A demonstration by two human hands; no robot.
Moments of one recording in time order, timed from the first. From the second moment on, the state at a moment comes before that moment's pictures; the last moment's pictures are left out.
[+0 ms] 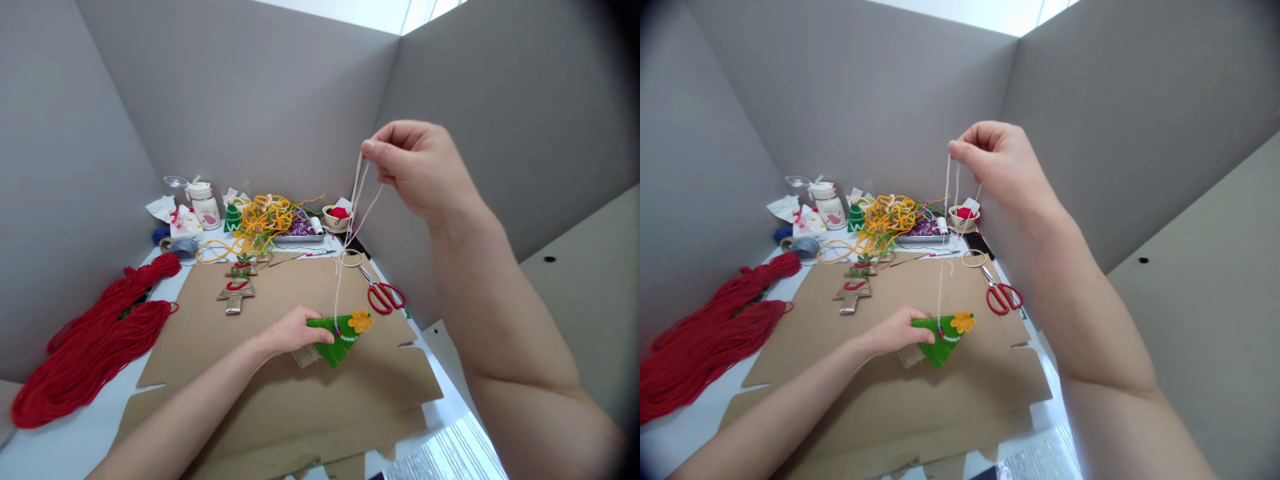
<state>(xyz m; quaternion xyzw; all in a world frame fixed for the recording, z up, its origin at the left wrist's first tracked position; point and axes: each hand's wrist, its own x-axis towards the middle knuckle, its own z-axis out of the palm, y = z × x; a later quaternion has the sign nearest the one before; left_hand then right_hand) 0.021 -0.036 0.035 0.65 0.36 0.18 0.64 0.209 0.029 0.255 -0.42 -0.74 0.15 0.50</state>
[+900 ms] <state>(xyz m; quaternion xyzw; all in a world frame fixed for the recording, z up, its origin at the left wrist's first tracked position) 0.020 -0.035 0.047 0.58 0.35 0.28 0.68 0.215 0.022 0.258 -0.39 -0.73 0.17 0.53</state>
